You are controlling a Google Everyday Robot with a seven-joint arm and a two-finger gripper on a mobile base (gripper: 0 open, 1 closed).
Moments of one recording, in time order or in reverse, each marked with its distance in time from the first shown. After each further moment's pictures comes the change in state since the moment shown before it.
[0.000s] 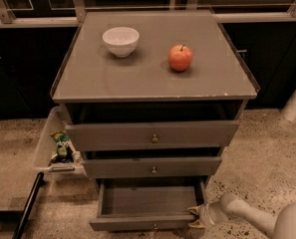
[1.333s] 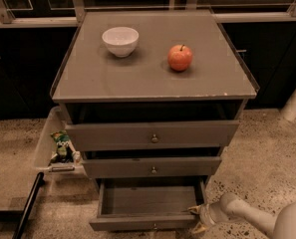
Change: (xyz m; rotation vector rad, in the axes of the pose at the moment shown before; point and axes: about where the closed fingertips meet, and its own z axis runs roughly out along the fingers) arm 0.000 0.000 0.000 0.000 0.000 0.000
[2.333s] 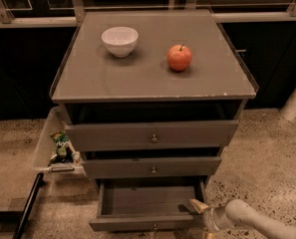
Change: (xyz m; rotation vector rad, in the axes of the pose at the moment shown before) arm -0.016 0.009 -0.030 0.054 0.010 -0.062
